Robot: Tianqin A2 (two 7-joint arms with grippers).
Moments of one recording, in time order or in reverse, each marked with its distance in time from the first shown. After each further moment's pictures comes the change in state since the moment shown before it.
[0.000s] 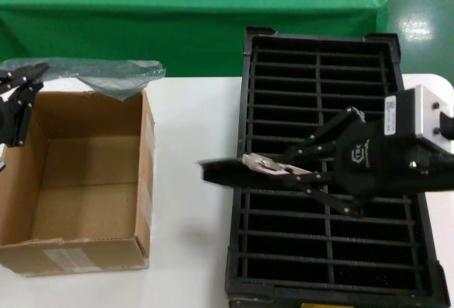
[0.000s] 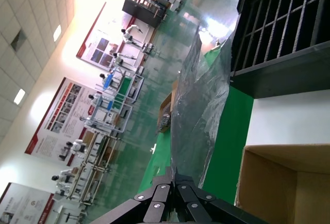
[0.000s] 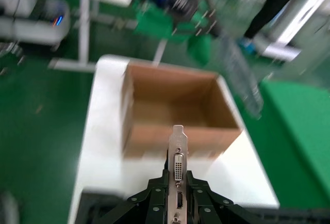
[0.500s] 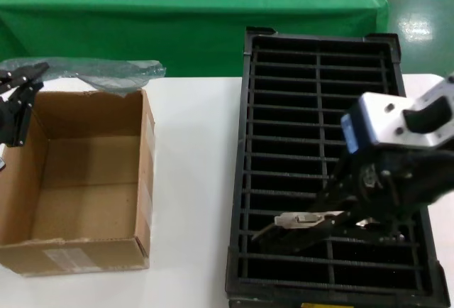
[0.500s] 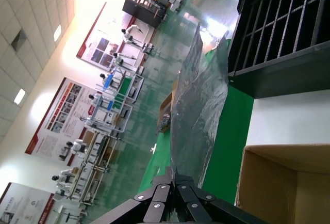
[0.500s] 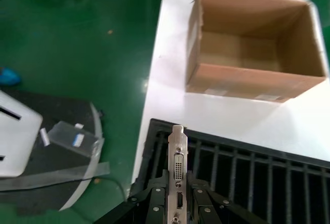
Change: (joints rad) left arm 0.000 0.000 0.000 0.000 0.000 0.000 0.000; right arm 0.540 -0.137 -0.388 -0.082 0.030 -0.439 0.191
